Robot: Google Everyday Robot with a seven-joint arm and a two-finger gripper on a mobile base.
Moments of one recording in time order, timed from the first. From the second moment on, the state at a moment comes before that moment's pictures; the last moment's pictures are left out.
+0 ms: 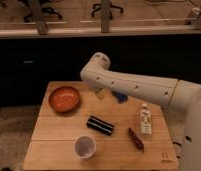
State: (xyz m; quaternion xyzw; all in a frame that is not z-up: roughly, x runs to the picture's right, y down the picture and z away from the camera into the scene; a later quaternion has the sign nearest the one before) arm -0.029 0.014 0.789 -0.14 -0.09 -0.35 0.92
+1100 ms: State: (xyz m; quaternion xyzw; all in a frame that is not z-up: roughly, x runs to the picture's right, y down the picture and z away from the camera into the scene) arm -0.062 0.019 0.846 -0.12 -0.12 -0.39 0.91
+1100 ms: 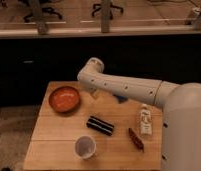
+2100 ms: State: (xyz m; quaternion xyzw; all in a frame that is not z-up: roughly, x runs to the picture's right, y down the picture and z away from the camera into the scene) arm -0.099 0.017 0.890 -0.13 -0.16 -0.42 0.89
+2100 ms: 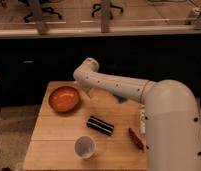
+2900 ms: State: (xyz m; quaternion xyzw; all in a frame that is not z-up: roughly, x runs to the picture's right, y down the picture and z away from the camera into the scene) arm -0.140 0.024 0.916 -0.14 -0.19 -0.43 0.87
